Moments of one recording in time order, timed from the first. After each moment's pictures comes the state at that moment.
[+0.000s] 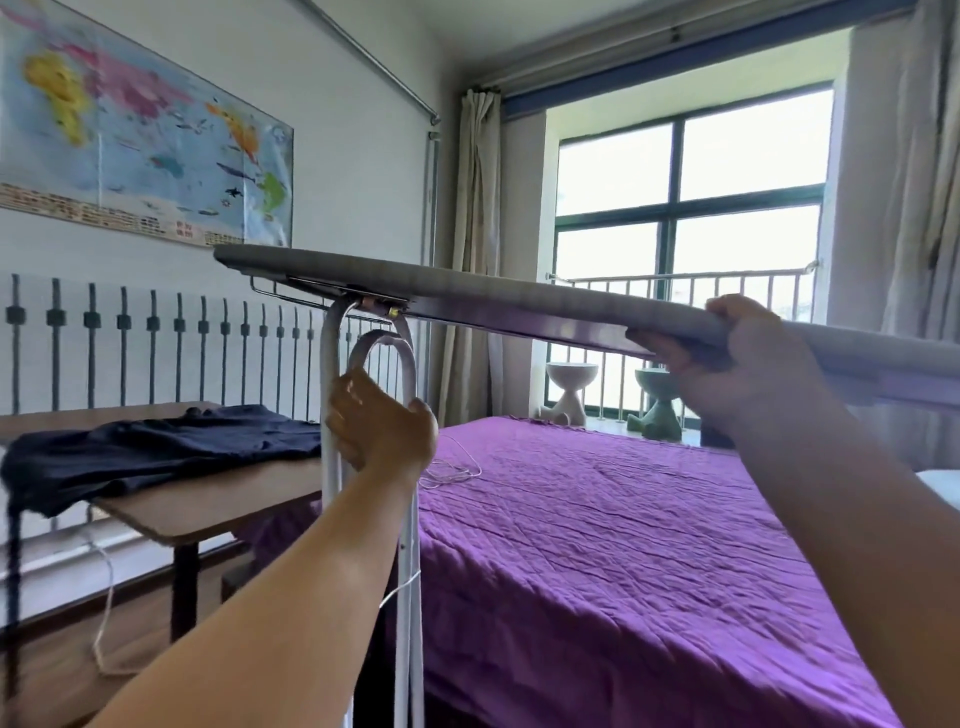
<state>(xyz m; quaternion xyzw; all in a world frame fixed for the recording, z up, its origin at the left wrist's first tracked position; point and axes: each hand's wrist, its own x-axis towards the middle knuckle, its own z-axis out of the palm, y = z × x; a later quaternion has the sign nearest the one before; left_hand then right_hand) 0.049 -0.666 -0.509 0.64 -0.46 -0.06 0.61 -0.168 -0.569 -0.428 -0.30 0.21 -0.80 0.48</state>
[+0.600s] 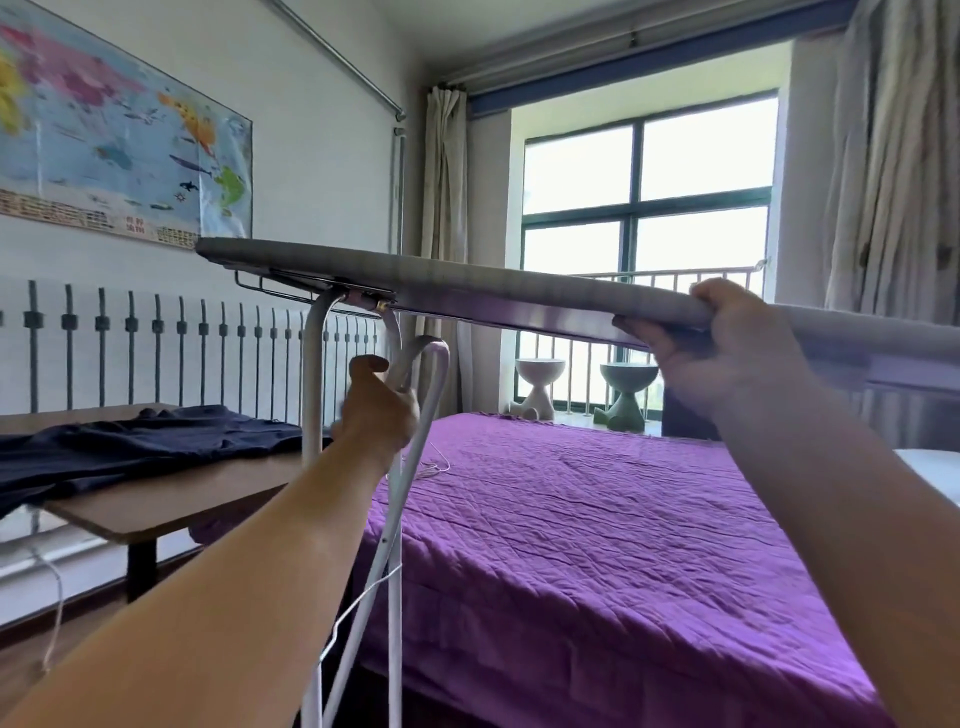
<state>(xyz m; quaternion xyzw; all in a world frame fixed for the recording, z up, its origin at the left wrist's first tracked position) 0.033 -0.658 -0.499 0.58 -0.54 -0.17 0.59 -0.189 -0.540 -0.427 -0.31 0.19 -0.81 0.47</state>
